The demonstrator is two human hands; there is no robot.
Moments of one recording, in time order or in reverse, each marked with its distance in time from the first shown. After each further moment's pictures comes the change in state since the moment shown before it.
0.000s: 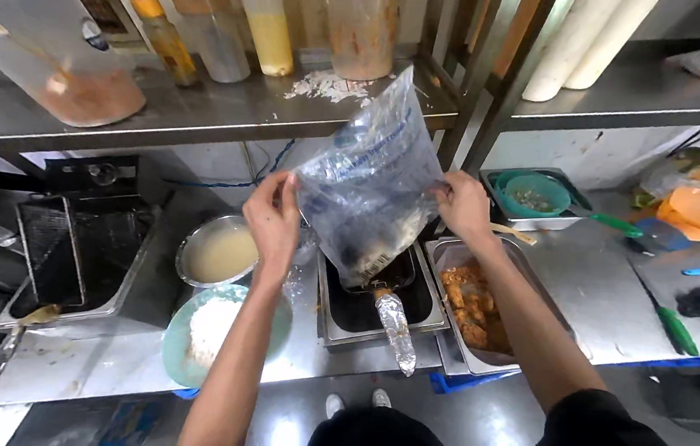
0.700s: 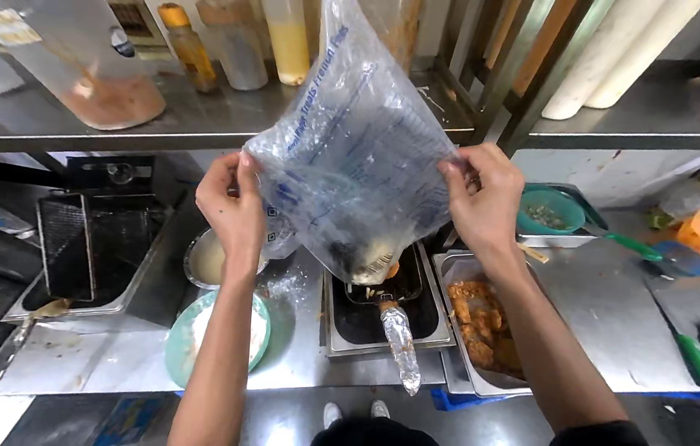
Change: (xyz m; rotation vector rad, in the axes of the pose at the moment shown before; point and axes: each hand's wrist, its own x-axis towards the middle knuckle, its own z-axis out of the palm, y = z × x) left_hand 0.035 -0.015 -0.039 -0.113 0.237 0.072; right_hand -0.004 -0.071 -0.041 0.248 0.386 -0.392
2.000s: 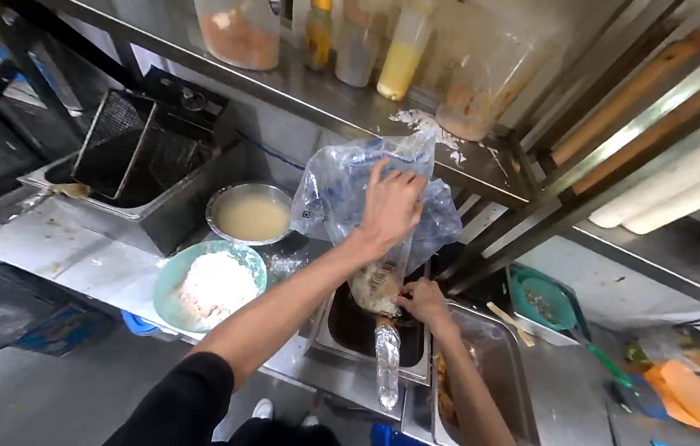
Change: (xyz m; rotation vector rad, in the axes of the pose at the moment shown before) left_hand -0.024 0.047 0.102 0.406 -0.211 0.298; right_hand -0.104 0.038 0.083 -0.350 -1.126 0.403
